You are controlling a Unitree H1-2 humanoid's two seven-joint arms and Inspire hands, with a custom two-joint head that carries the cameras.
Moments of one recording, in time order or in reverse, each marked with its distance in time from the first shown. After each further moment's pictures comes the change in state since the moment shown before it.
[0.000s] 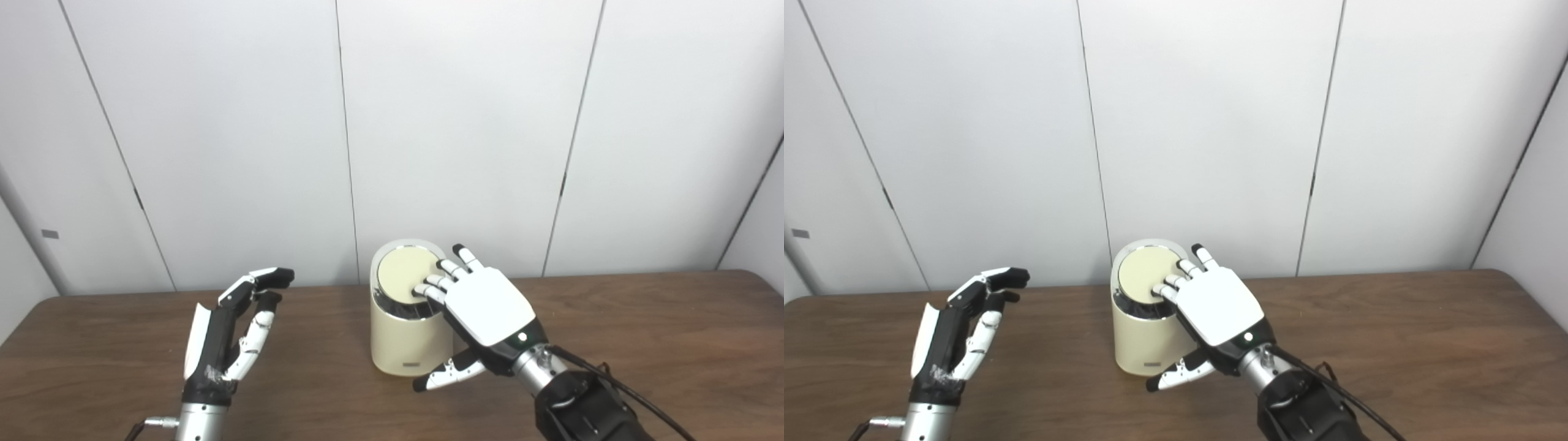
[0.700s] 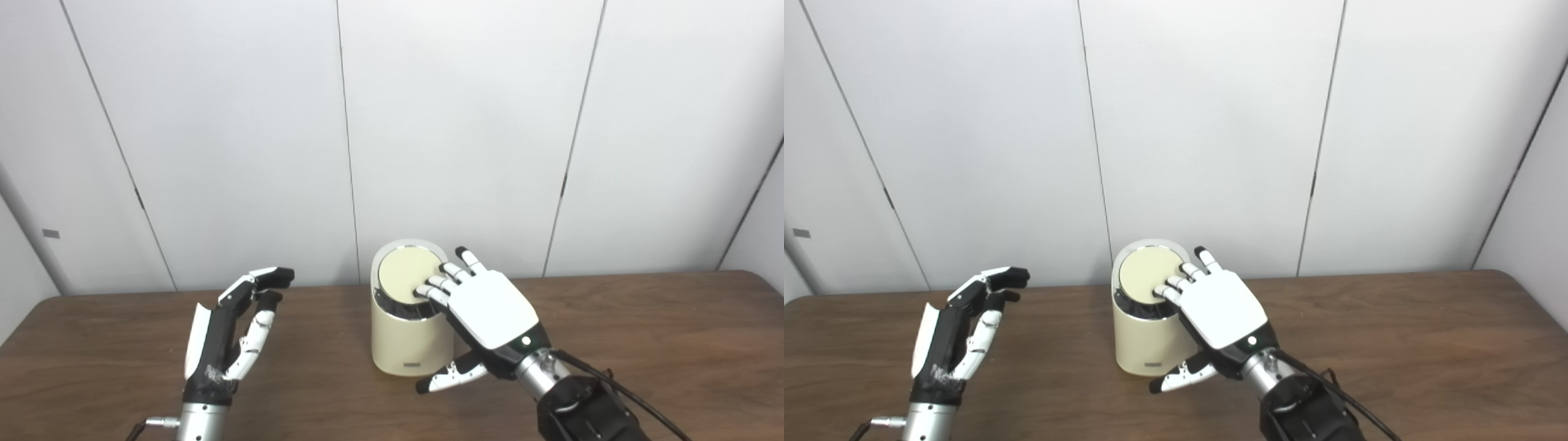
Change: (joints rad) left arm 0.000 -0.008 0.004 -0.001 0.000 0.000 -0.006; right arm 0.046 0.038 -0.059 0.013 0.080 -0.009 -0.041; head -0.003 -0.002
